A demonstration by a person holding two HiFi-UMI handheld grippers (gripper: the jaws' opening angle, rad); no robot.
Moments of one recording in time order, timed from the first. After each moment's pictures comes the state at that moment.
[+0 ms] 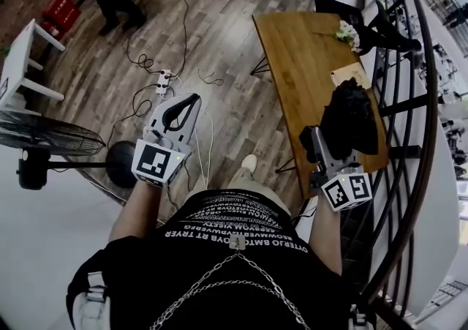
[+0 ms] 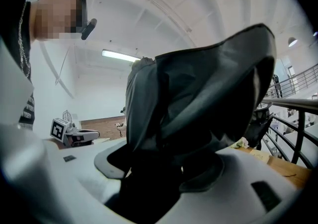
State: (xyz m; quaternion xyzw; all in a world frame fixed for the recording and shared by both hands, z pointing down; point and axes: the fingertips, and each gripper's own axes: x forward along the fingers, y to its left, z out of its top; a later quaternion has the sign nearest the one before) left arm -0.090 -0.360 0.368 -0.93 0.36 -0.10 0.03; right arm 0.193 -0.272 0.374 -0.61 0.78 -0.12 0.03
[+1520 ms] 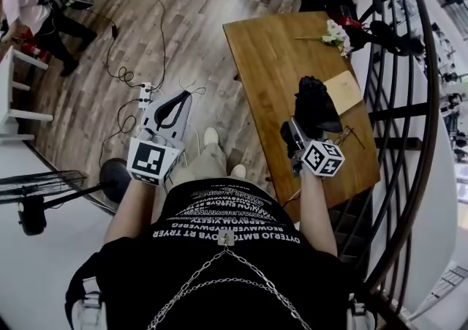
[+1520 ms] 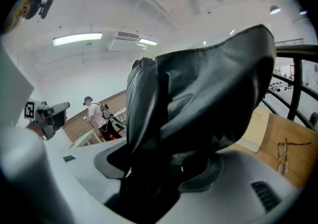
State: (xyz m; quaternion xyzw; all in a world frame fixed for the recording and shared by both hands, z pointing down) left arm 0.032 -0.524 0.409 -0.92 0.35 -0.15 0.01; right arm 0.332 -0.439 0.591 -0.64 0.70 -0.33 -0.02
